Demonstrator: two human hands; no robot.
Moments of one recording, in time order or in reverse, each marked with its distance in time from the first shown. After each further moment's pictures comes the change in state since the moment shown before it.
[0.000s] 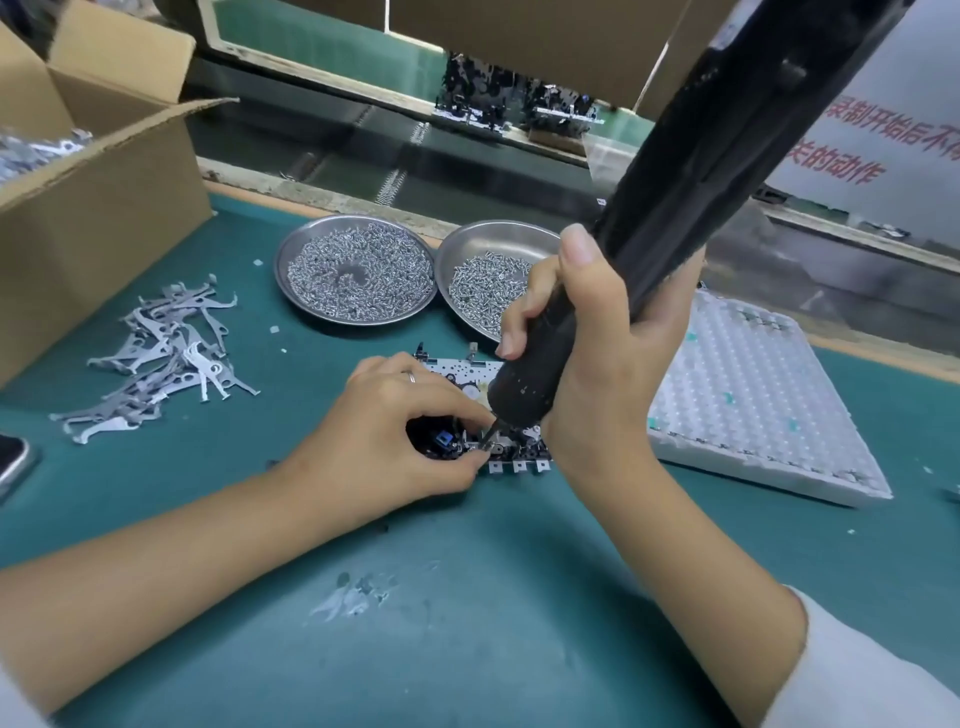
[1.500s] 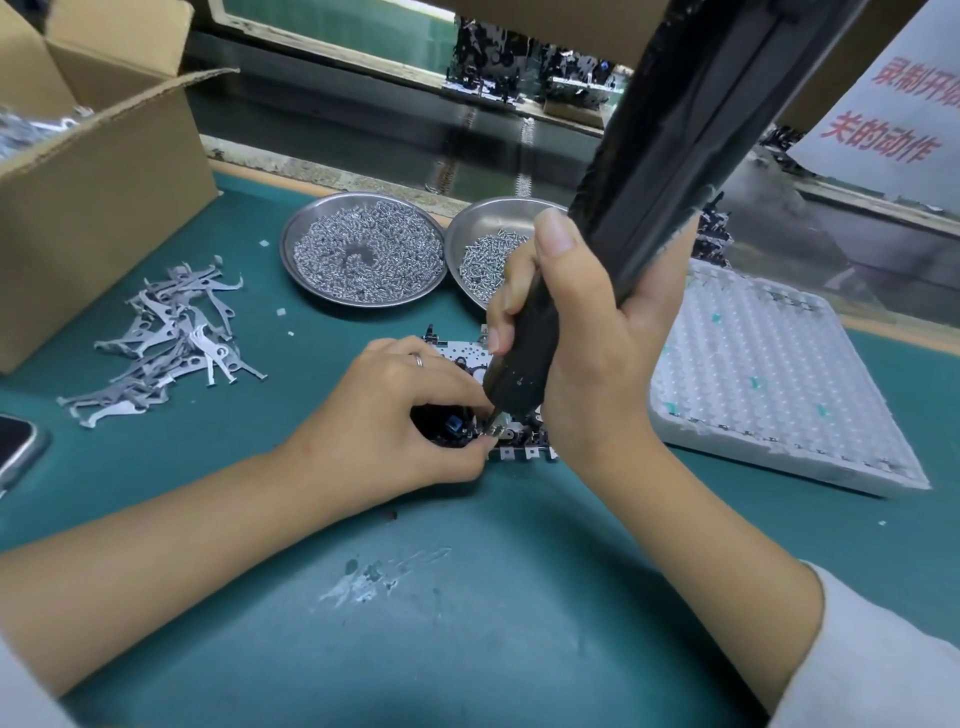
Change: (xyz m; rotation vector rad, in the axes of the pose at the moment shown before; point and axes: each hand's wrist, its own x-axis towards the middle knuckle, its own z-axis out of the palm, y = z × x) left_hand 0.002 -0.002 -0.002 0.048 -0.007 0.046; right_hand -0.001 0.006 0.008 0.021 -0.099 0.038
